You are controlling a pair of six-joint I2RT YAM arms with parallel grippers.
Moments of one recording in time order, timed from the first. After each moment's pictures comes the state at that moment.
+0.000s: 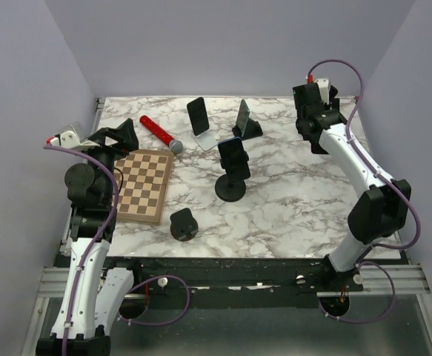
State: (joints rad) left arm -0.03 0.68 0.80 0.13 -0.09 -0.47; right arm 0.31 1.66 1.58 -0.65 0.81 0.10
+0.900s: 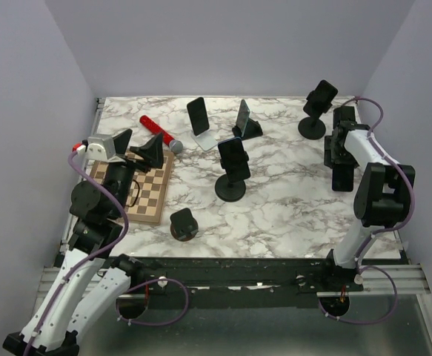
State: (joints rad) left arm -0.40 0.61 0.80 0.13 -0.17 -0.23; right arm -0.09 1.82 1.38 -0.74 0.41 -0.02
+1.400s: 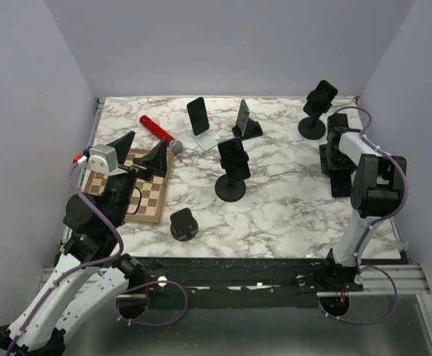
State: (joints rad) left arm -0.59 0.53 0.80 0.15 -0.25 -0.10; right arm -0.09 1.91 1.34 -0.68 0.41 -0.12
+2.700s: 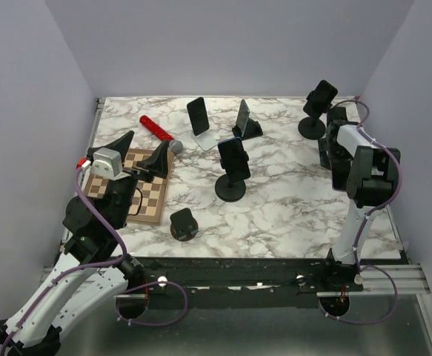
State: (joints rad) left arm -0.67 0.53 0.79 0.19 -0.30 0.03; right arm -0.09 2.07 1.51 -0.69 0.45 -0.12
